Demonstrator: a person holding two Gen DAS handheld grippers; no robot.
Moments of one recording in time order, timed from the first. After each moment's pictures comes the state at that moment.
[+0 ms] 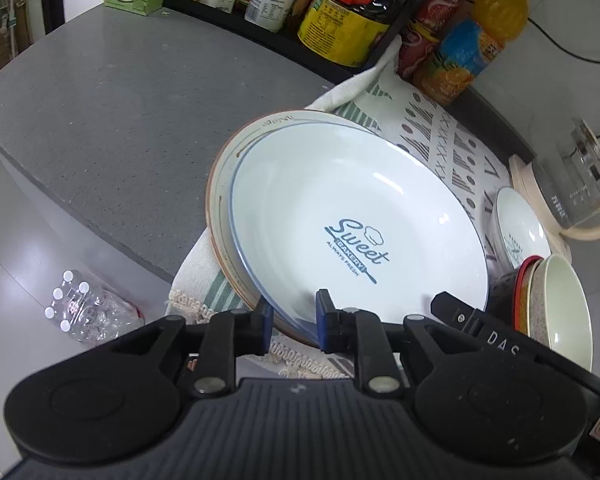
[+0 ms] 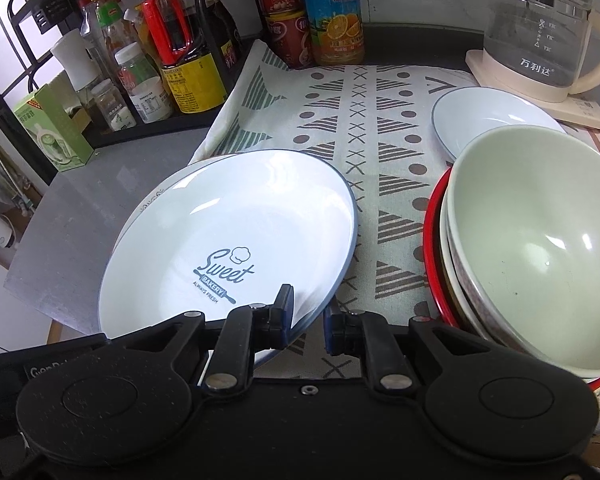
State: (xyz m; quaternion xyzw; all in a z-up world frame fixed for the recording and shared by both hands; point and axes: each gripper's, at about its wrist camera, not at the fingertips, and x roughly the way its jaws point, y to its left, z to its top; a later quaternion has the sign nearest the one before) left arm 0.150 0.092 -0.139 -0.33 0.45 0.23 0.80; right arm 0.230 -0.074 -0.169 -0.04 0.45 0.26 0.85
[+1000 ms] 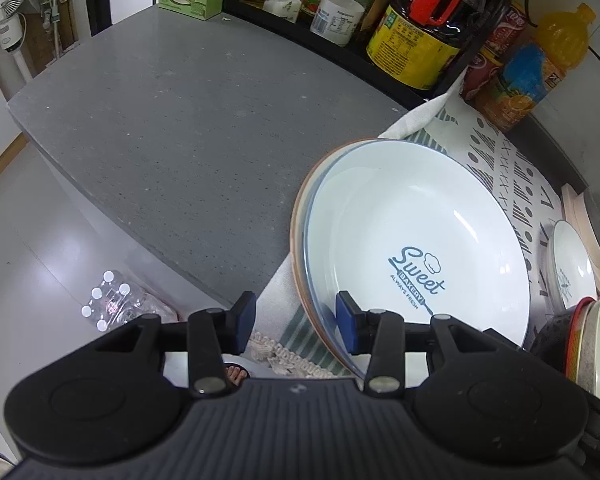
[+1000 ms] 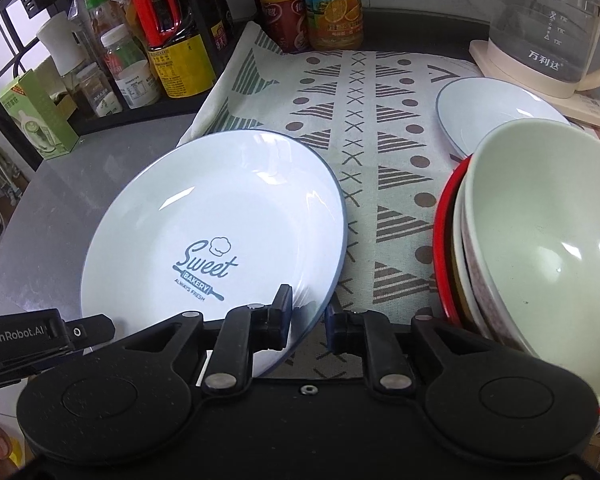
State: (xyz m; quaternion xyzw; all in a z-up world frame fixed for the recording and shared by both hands) left arm 0.141 0.123 -0.147 -0.33 0.45 0.31 0.77; right arm 0.242 -0.059 -0.183 -0.06 0.46 0.26 0.85
